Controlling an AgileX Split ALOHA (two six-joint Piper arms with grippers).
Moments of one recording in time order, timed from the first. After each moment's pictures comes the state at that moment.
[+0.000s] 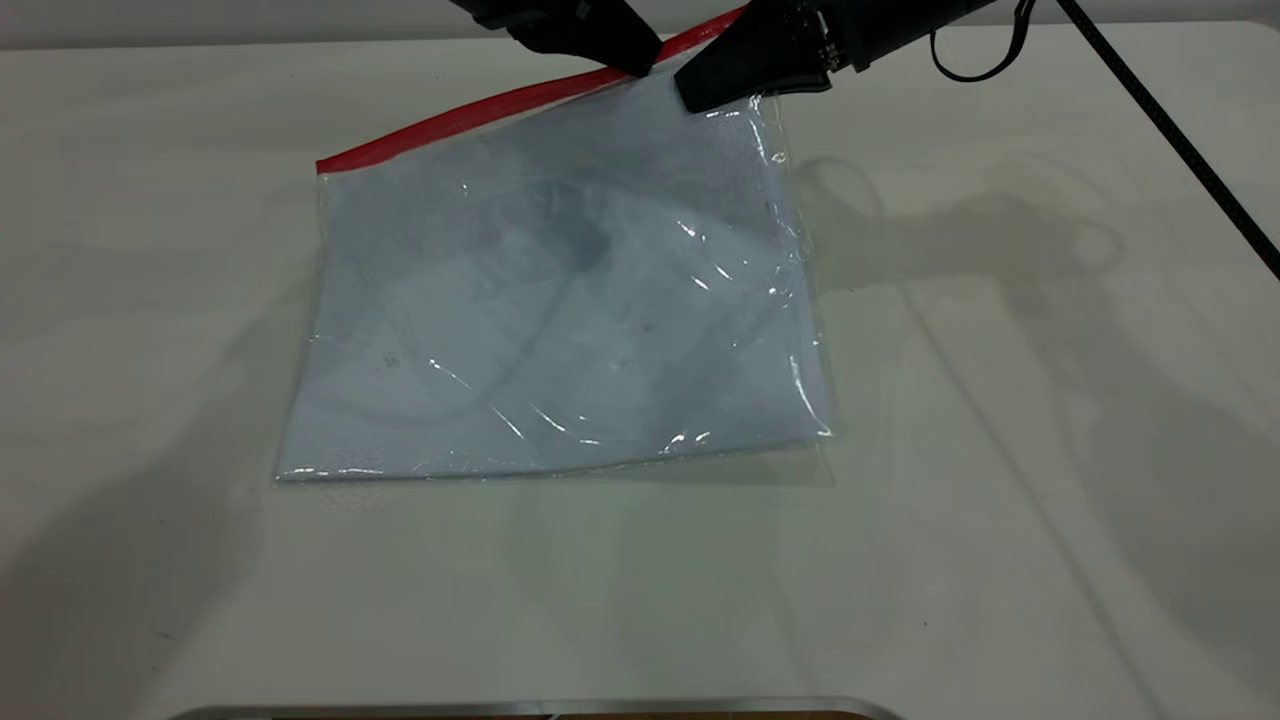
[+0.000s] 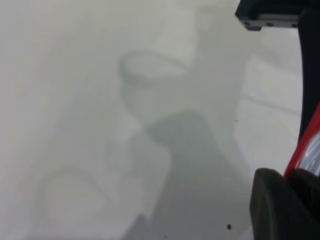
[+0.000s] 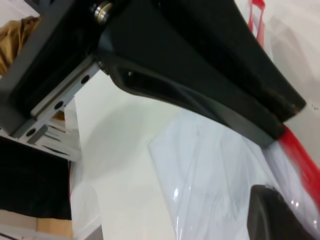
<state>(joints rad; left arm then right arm) -0.30 2.33 -1.59 -1.16 0.64 1.53 0.17 2.54 -1.75 1.31 1.15 -1.40</state>
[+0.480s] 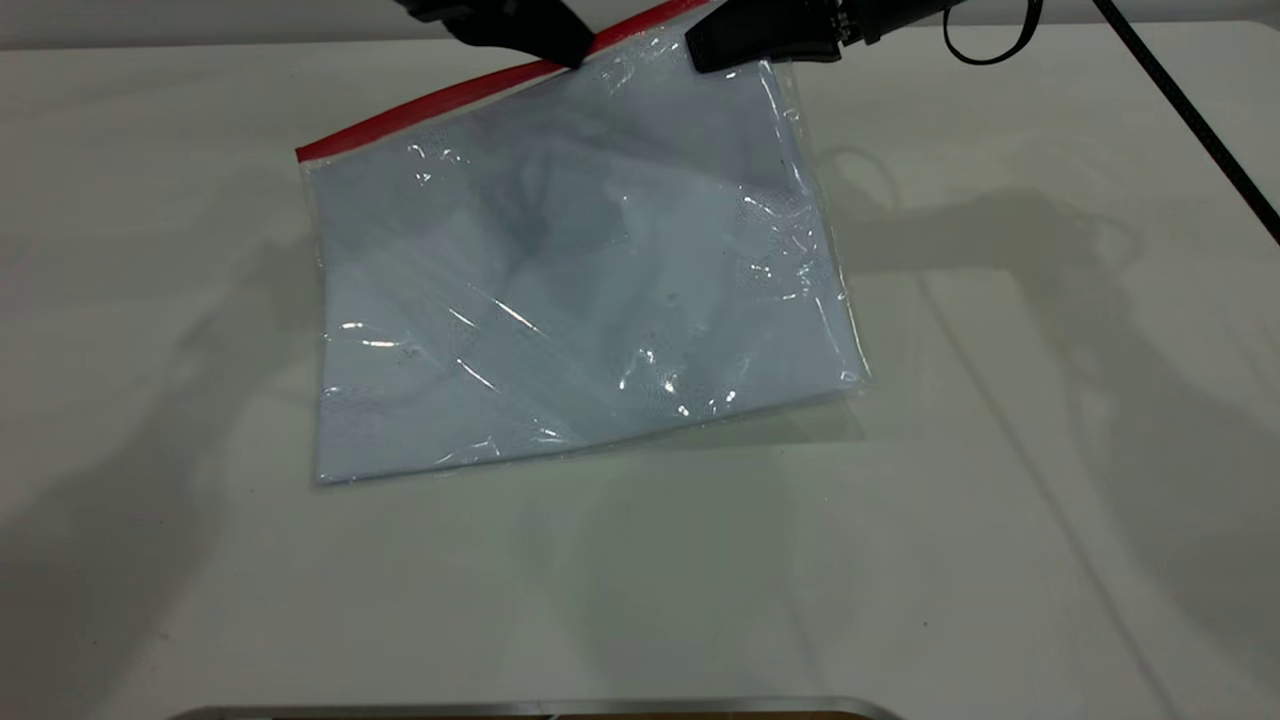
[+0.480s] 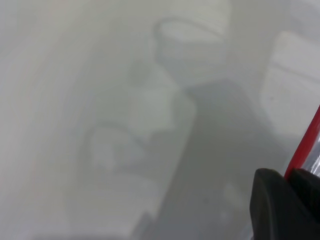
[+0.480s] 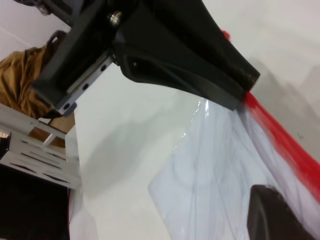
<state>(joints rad) -0.22 2.33 -1.59 -1.13 0.66 1.56 0.15 2.54 -1.76 1.37 1.15 -1.42</state>
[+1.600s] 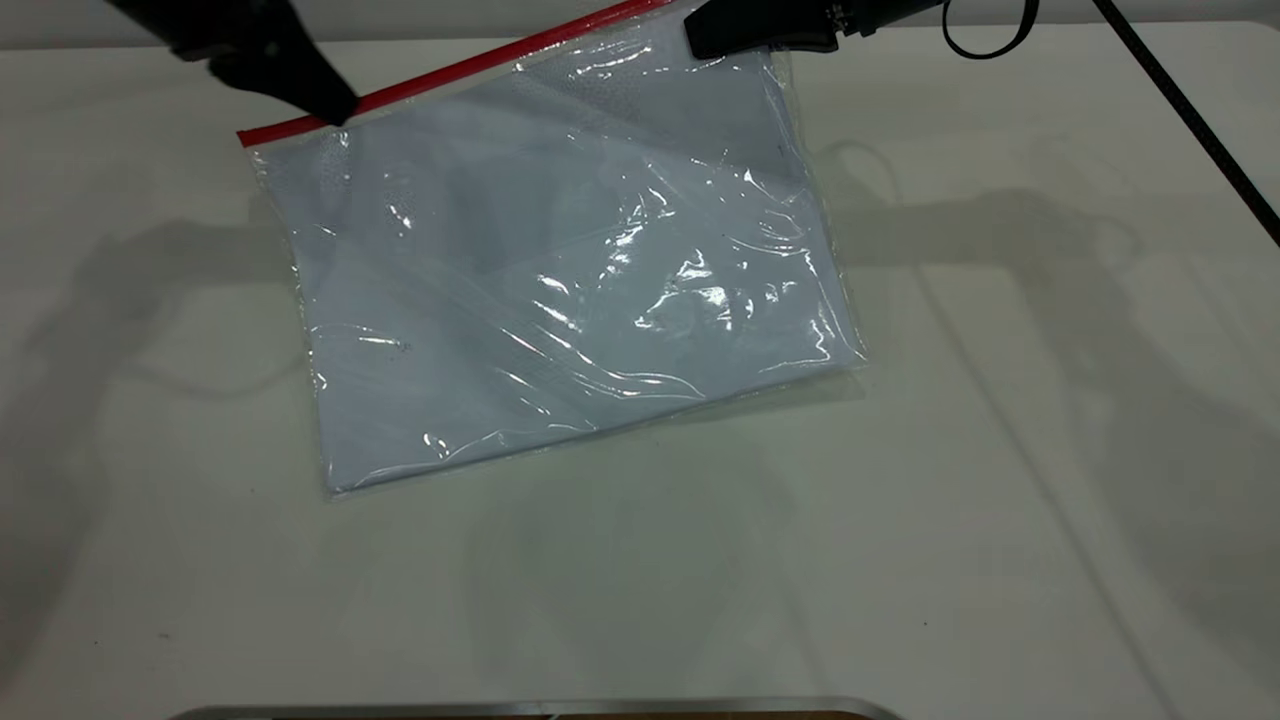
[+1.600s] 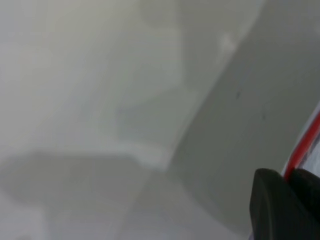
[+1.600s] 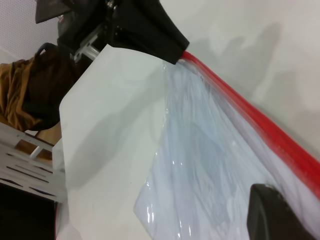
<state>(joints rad) 0.02 2.33 -1.59 -0.80 0.74 1.37 0.15 2.54 -1.76 1.40 1.11 -1.44</state>
